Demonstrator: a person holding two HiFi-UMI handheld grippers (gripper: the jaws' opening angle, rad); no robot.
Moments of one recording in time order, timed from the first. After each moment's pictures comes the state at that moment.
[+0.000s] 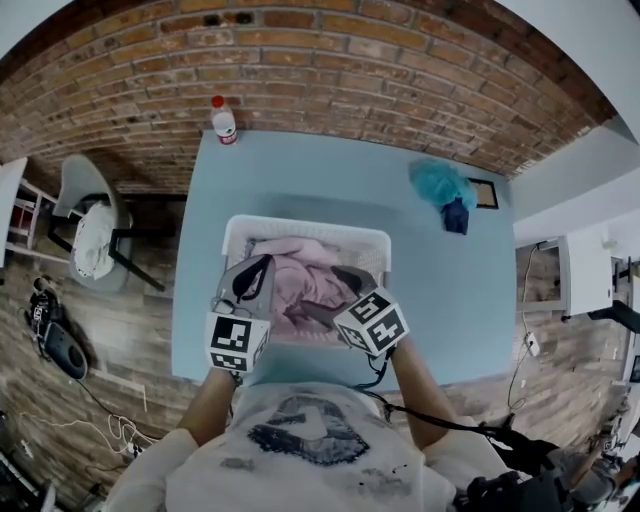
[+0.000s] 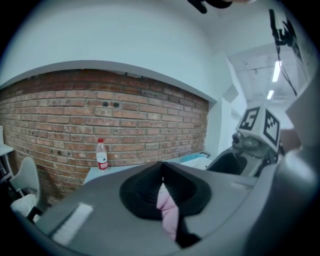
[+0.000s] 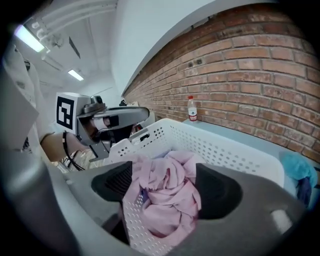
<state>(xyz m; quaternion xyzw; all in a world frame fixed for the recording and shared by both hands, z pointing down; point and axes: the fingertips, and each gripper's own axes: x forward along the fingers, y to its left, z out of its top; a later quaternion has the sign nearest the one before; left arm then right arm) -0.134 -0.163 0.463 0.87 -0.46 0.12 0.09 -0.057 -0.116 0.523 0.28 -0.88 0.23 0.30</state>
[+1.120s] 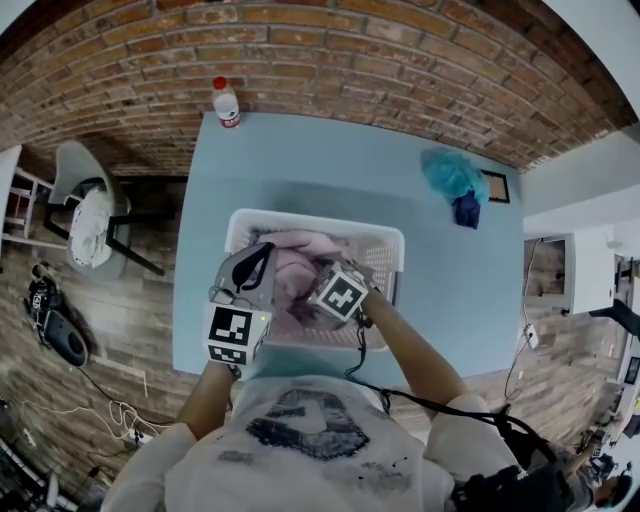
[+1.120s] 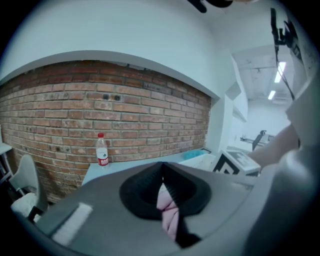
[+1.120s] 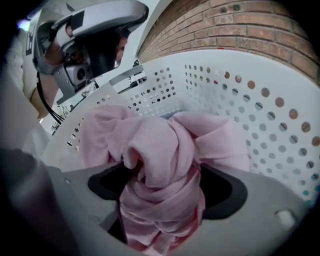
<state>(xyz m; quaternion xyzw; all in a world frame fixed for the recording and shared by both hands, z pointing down) -0.145 -0.188 0.479 0.87 -0.46 0.15 0.11 -0.092 -0.128 0.654 0.13 -0.84 0.20 0.48</state>
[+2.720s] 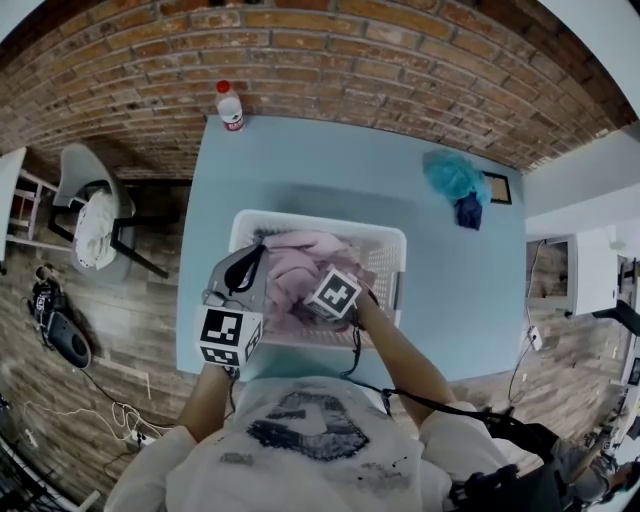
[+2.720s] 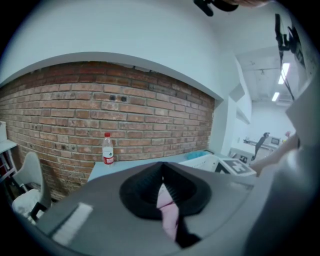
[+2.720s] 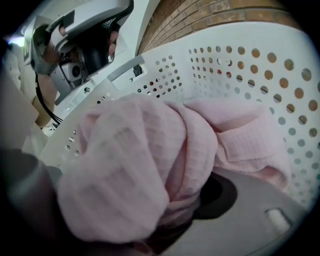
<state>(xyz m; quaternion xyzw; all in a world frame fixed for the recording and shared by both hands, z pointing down) -0.165 -0.186 0.475 0.86 -0.47 0.14 0.12 -0.105 -0.107 0.675 0.11 -0.83 0.26 0.48</state>
